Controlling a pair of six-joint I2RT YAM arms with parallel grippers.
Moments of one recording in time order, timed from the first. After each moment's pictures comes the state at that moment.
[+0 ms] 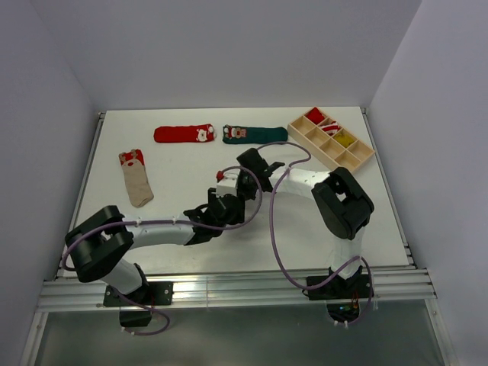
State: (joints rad) left arm -1.03 1.52 0.72 0.14 -0.56 -0.59; right arm 0.68 1.88 1.18 -0.27 -0.11 1.00
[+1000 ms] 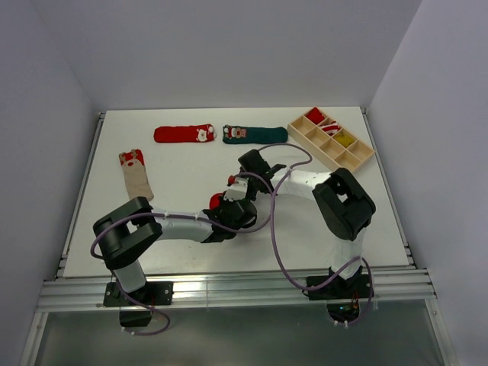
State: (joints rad) left arm -1.08 1.74 0.85 0.03 -0.79 -0.55; right arm 0.68 1.88 1.16 -0.25 -0.13 1.02
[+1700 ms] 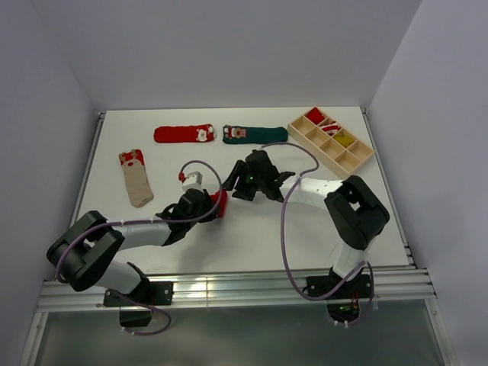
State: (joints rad) left arm -0.76 1.43 0.48 0.33 -0.25 -0.80; right arm 0.68 1.74 0.99 0.03 -0.16 1.06
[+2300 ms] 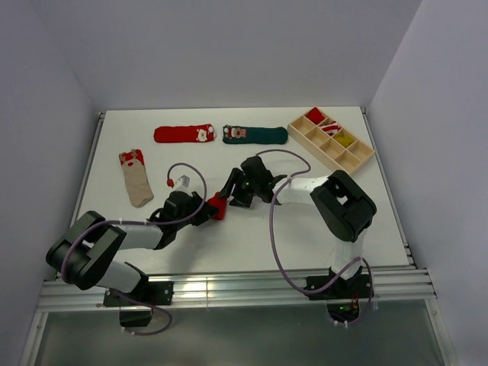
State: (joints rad) left arm -0.60 1.43 0.33 0.57 0.05 -0.99; right arm 0.70 1.86 1.00 0.09 -0.23 1.08
